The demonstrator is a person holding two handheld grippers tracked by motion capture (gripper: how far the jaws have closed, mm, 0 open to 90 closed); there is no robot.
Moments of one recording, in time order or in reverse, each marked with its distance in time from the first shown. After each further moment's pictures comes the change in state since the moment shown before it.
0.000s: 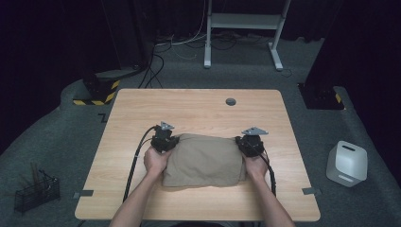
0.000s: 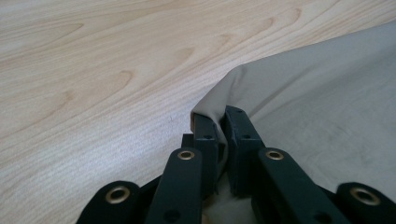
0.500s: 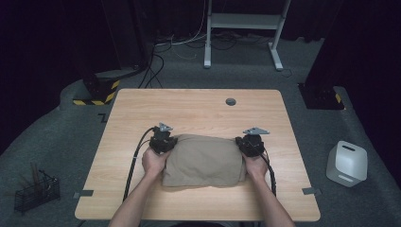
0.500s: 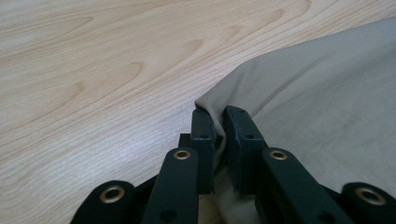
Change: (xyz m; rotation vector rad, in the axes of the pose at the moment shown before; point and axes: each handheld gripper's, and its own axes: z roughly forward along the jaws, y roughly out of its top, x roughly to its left) left arm 0.006 -0.004 -0.001 0.005 0.025 0.009; right arm -0.006 -0.002 0.003 0.006 0.021 0.052
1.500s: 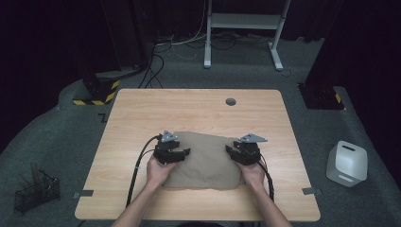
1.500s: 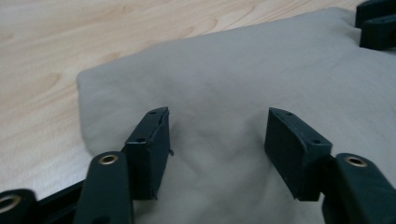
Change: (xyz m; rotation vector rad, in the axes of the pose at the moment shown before) left arm -0.035 -0.015 -0.025 -0.091 -0.164 0.009; right arm 0.030 -0.009 -0.024 -0.035 0.103 -0.038
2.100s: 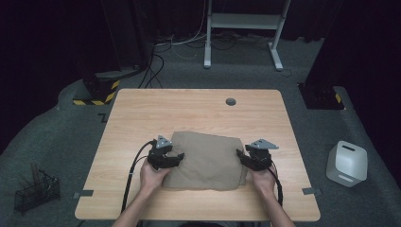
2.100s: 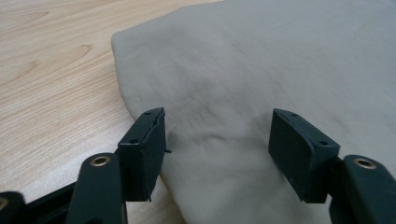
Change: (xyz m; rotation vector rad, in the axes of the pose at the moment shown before) left arm -0.003 -0.017 -0.018 0.012 0.060 0.036; right arm -0.012 -0.018 -0.029 -0.014 -0.086 -0.021
